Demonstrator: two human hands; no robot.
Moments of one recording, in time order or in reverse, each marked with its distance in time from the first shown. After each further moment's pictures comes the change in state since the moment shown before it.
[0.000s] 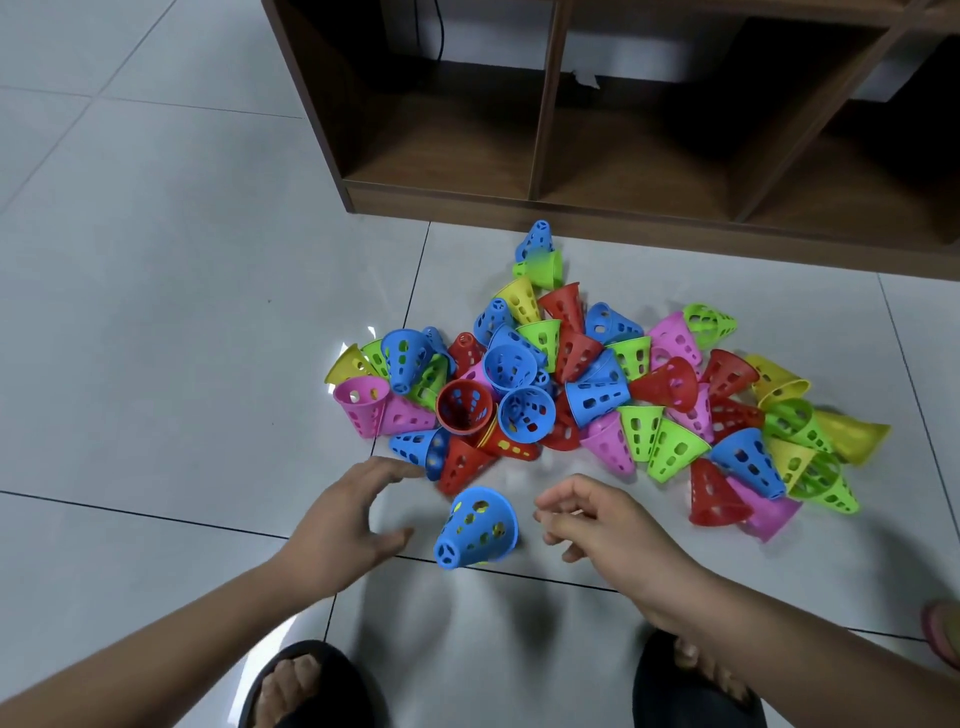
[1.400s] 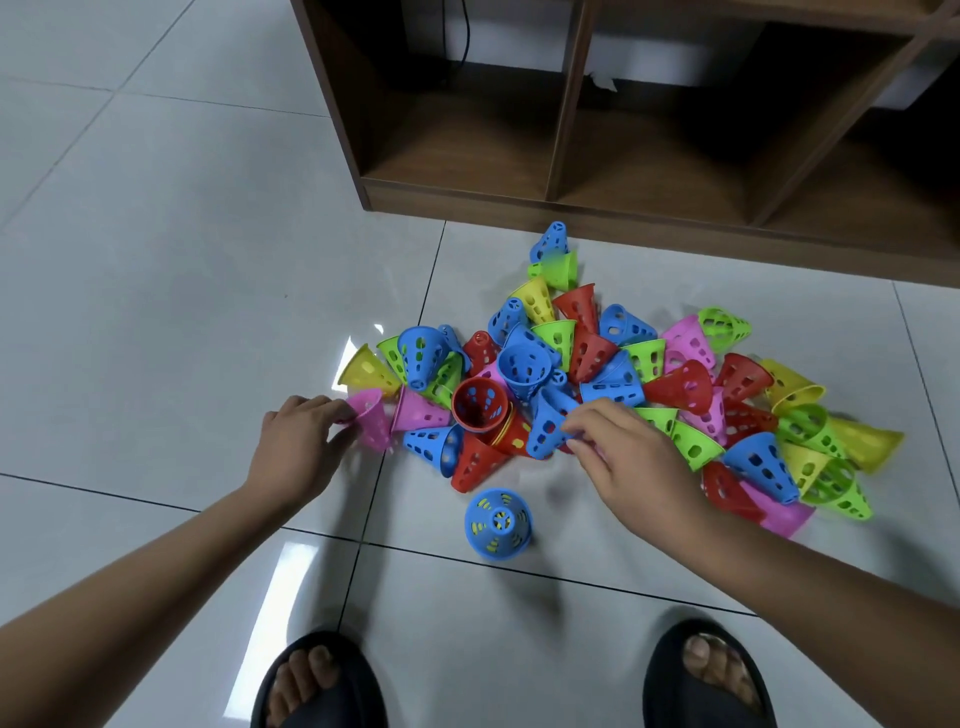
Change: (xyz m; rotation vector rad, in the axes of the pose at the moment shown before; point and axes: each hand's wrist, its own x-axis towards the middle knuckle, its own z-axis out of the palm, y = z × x) left_hand 0.045 -0.066 -0.053 0.436 0.312 -0.162; right_hand 0.047 -0.022 -0.031 -0.913 0.299 -0.828
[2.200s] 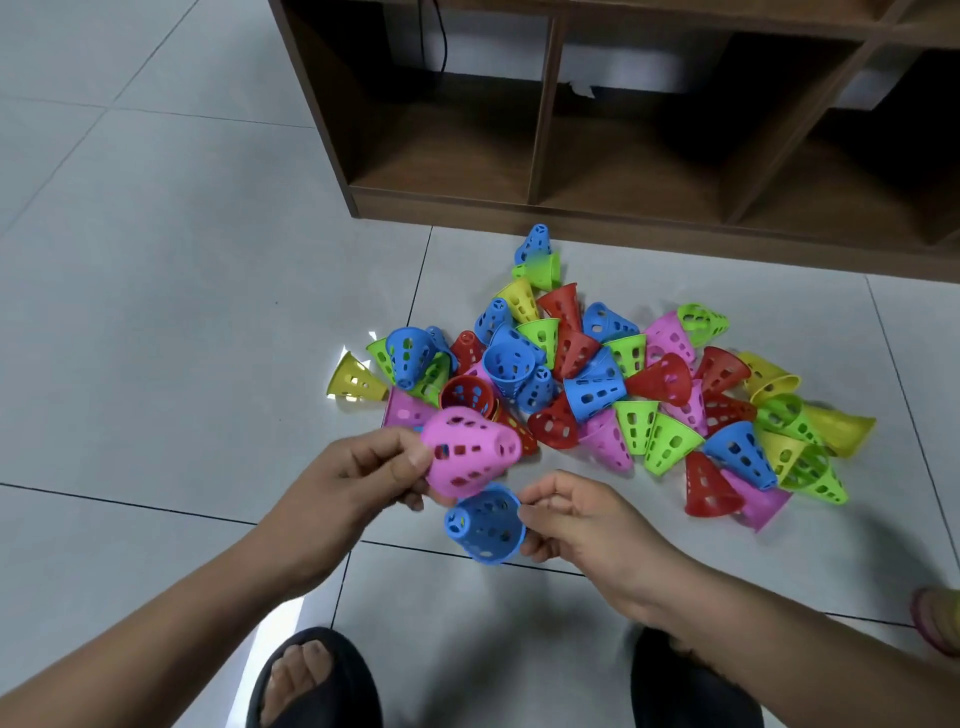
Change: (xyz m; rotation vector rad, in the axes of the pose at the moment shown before) left_hand -0.065 0.142 -0.094 -1.295 -0.449 -0.122; right_hand -0.045 -0.069 0.003 1.226 -0.286 0.824
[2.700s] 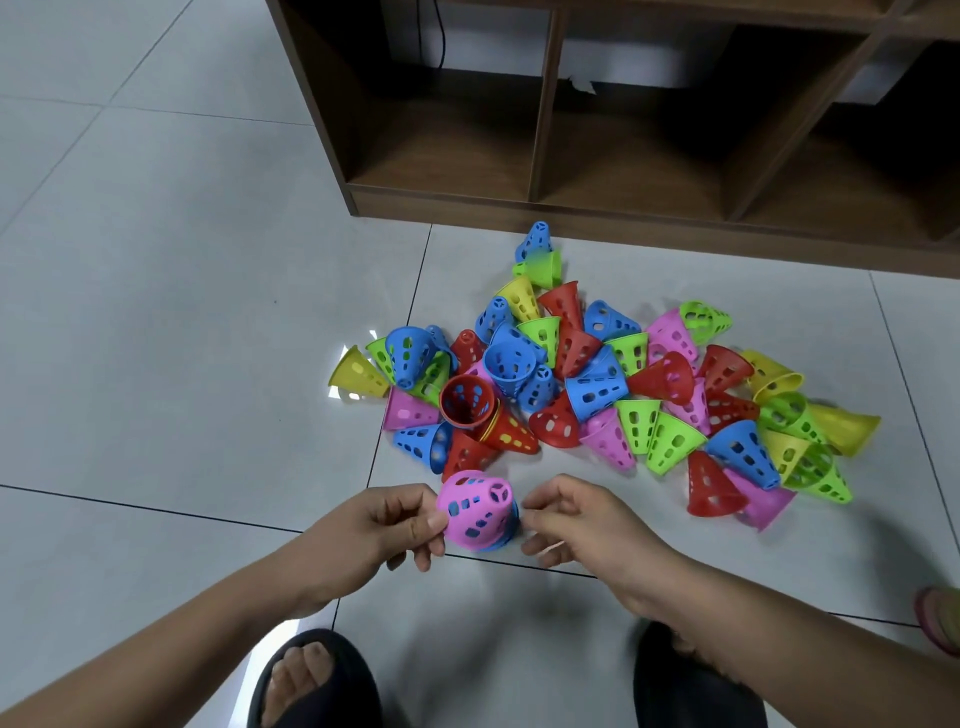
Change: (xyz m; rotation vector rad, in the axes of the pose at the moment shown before) left_hand 0.001 -0.052 -0.011 0.206 -0.196 -0.246; right_hand 0.017 0.014 -0.010 -0.145 0.057 0.078
